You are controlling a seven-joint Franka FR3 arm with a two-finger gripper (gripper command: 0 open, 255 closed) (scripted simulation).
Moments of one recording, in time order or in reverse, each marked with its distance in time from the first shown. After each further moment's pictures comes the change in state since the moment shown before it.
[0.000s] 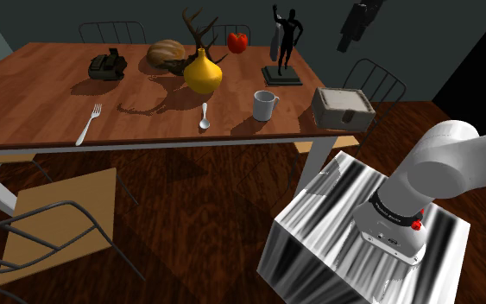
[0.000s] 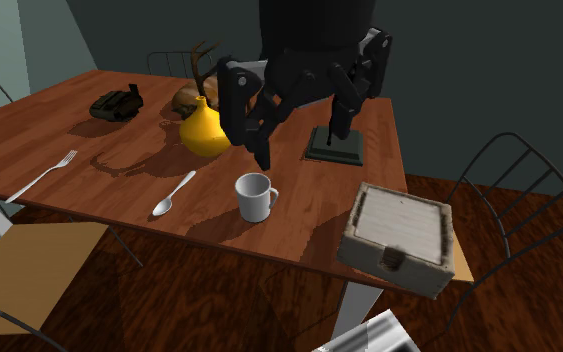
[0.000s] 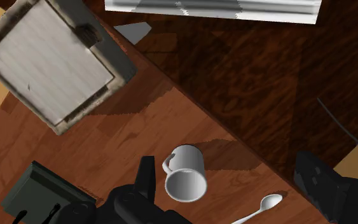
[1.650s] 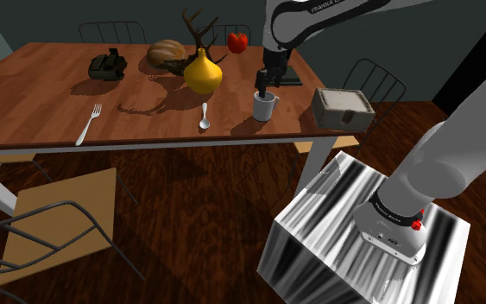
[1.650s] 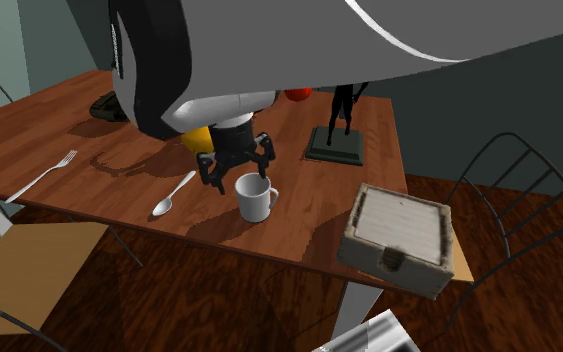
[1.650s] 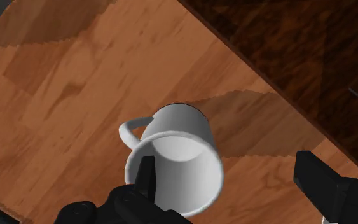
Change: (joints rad) arm 0.002 0.738 0.039 0.092 -0.008 0.539 0.102
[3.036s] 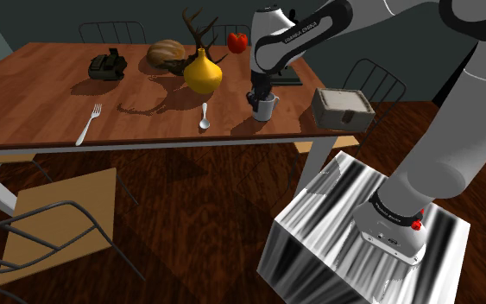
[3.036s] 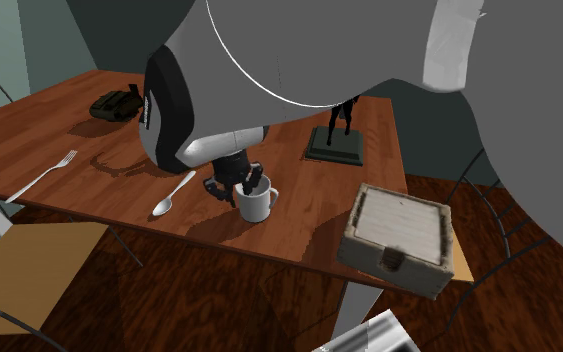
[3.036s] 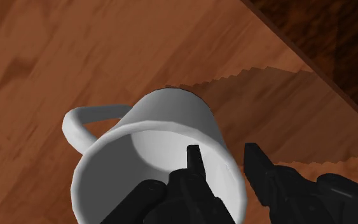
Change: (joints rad) arm 0.003 0.218 0.003 0.052 -0.017 0.146 0.029
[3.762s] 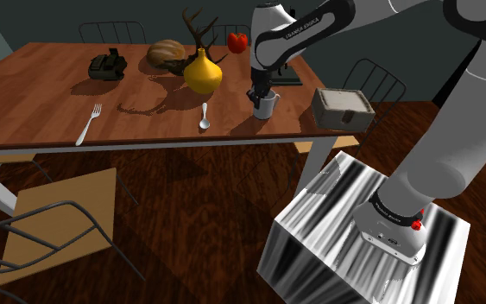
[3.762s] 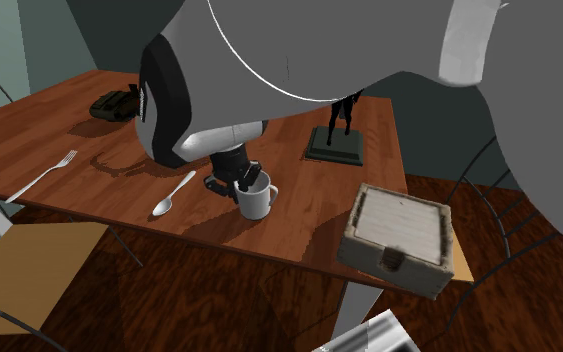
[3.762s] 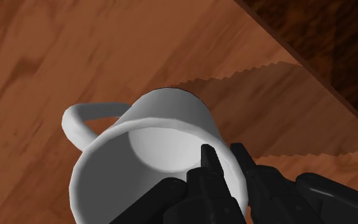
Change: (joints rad) arm 0.001 -0.015 0.001 0.010 0.002 -0.026 -0.001
